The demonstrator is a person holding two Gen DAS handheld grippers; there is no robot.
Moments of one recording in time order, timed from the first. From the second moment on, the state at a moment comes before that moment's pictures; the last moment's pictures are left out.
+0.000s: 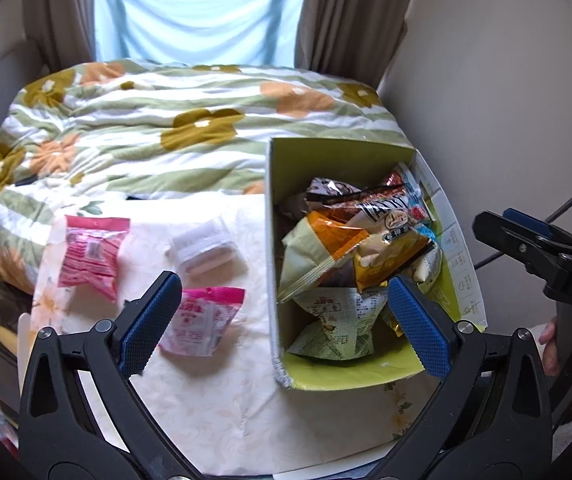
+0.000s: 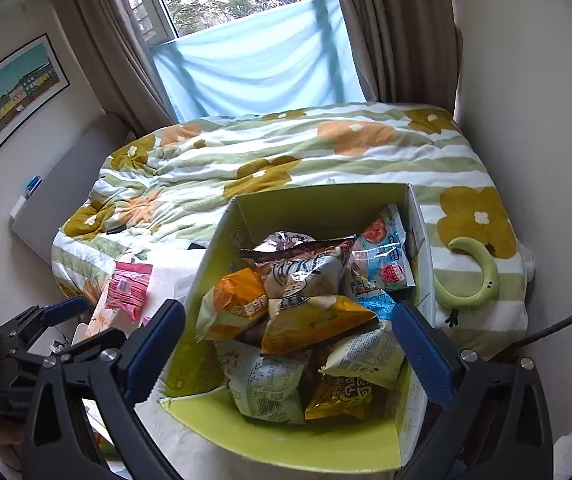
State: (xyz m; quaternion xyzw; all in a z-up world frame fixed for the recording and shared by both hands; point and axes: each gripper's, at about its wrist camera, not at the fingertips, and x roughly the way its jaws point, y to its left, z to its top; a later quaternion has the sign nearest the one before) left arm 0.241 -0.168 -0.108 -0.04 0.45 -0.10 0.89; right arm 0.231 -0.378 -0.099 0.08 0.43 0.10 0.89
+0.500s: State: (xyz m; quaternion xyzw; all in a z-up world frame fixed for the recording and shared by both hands) left arm 0.173 -0.079 -0.087 -0.05 0.42 0.01 0.91; right arm 0.203 -0.298 -0.074 0.04 0.39 0.20 0.90
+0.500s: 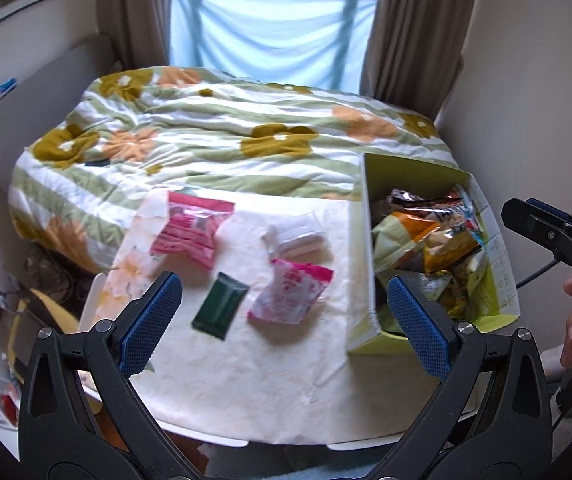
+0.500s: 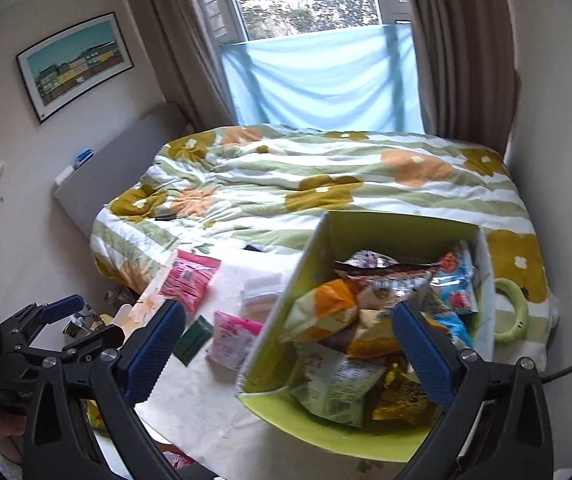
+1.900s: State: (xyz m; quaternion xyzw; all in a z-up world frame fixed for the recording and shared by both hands) left arm 0.393 0.100 -0.285 -0.08 0.58 -0.16 0.80; right arm 0.217 -0.121 -0.264 0.19 0.47 -0.12 0.85
